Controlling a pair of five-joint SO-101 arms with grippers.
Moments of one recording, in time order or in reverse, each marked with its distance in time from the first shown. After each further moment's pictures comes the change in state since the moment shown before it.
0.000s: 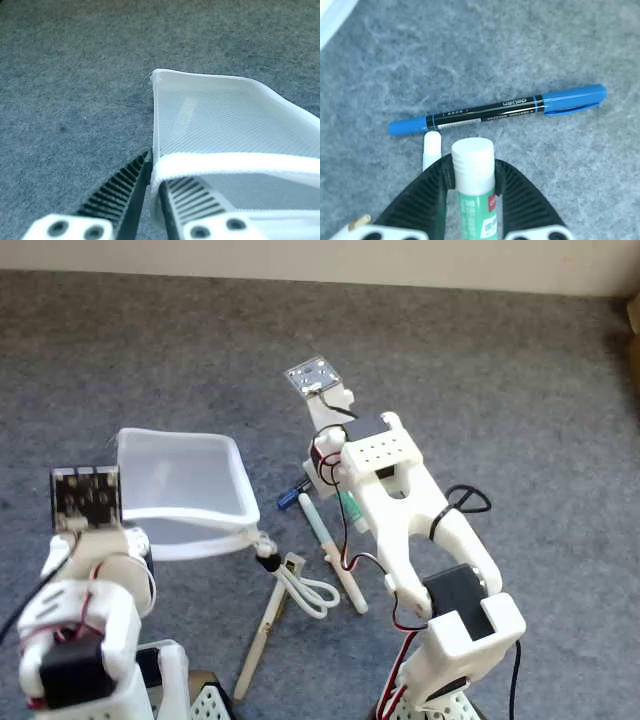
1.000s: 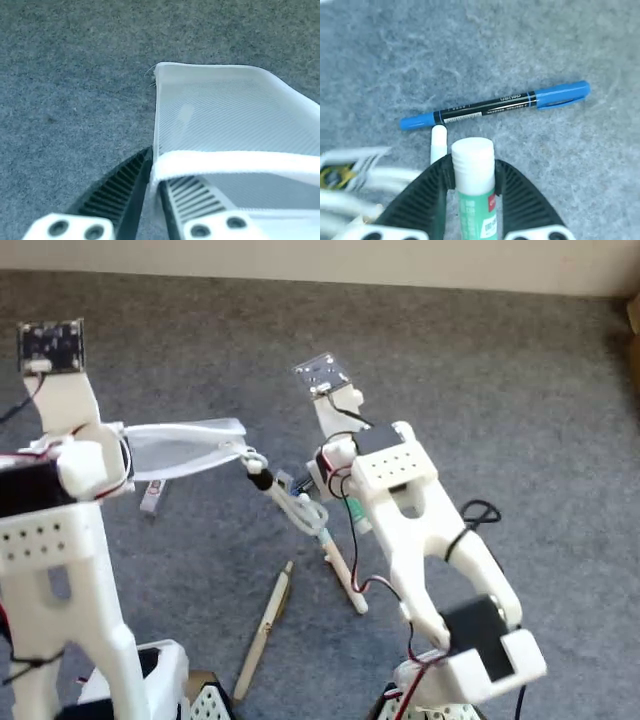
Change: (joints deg) left arm 2.6 53.0 -39.7 4.0 6.9; right arm -0.1 -12.3 7.4 -0.6 -0.7
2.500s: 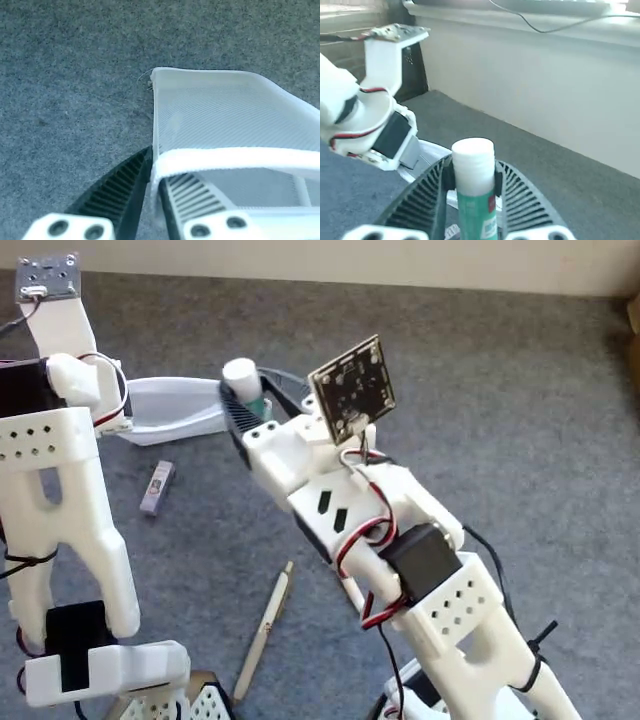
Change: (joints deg) left arm 2.9 27.2 -34.5 14.5 4.1; right arm -17.7 -38.2 4.2 -26.4 -11.9
